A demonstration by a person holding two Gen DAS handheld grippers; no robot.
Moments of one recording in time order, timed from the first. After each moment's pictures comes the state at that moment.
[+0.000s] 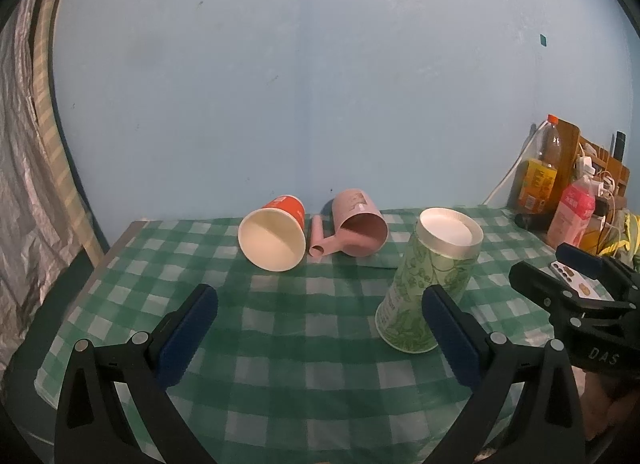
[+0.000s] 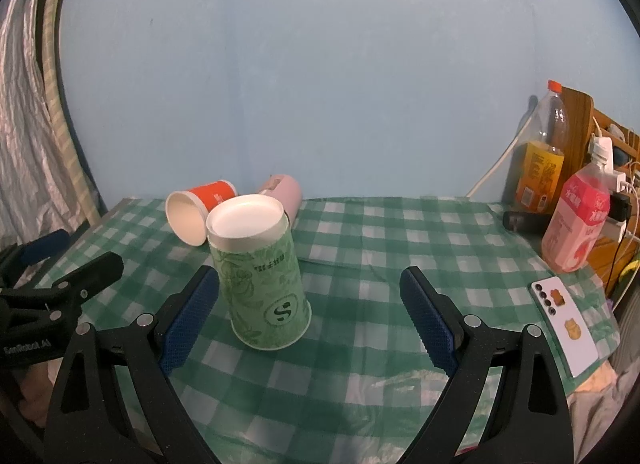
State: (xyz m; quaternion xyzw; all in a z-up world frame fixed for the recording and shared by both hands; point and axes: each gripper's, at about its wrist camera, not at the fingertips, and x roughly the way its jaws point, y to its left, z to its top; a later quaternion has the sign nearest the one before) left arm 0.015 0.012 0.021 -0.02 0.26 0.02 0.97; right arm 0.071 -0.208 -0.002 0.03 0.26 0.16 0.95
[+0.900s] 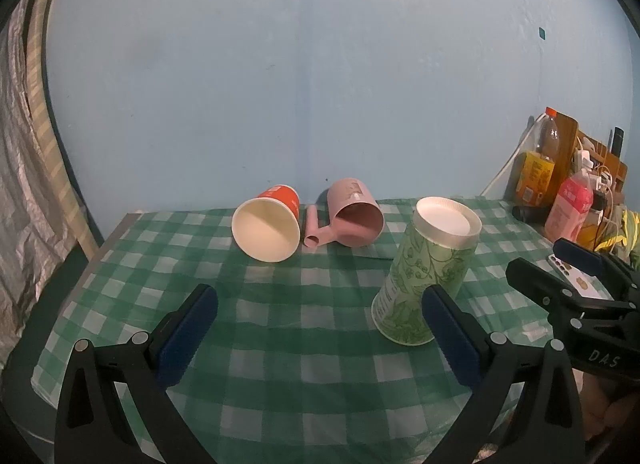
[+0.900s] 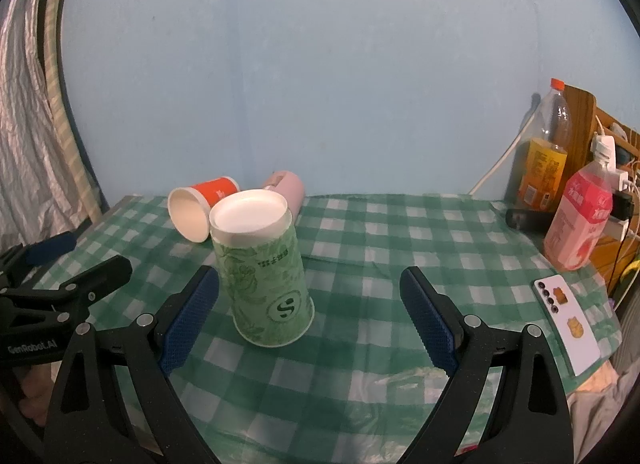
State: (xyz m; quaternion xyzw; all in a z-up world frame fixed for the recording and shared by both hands) left arm 0.016 0.011 0.015 -0.02 0.27 0.02 0.96; right arm 0.070 -0.204 -0.003 0.03 0.26 0.17 0.95
